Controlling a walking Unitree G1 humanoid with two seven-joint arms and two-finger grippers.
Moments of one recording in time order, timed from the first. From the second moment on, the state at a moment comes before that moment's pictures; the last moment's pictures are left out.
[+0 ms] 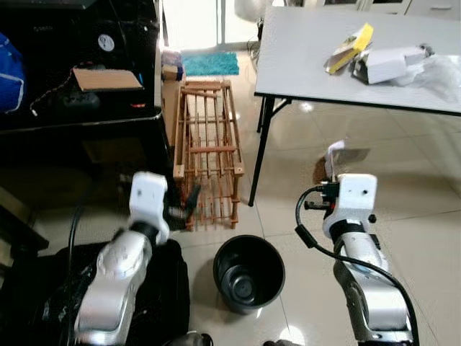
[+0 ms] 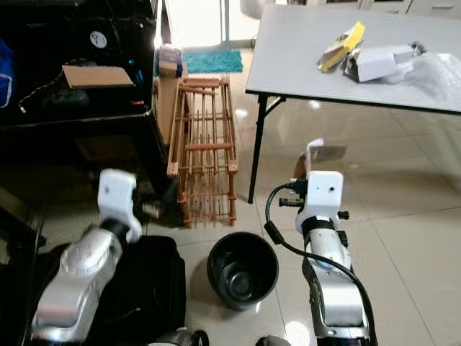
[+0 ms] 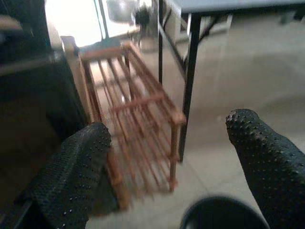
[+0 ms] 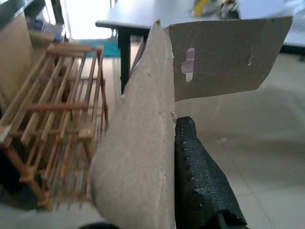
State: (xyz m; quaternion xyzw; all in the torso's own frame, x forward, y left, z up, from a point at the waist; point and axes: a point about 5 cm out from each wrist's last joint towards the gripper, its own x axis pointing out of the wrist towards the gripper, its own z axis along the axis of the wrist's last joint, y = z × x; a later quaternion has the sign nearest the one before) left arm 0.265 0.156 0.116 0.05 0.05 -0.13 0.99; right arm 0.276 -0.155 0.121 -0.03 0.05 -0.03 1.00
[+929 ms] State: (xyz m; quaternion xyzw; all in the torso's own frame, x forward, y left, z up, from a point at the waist) left arm 0.220 0.191 0.112 0.14 0.10 -0.15 0.97; right arm 0.296 -0.128 0.050 -0.01 0.24 0.01 0.97
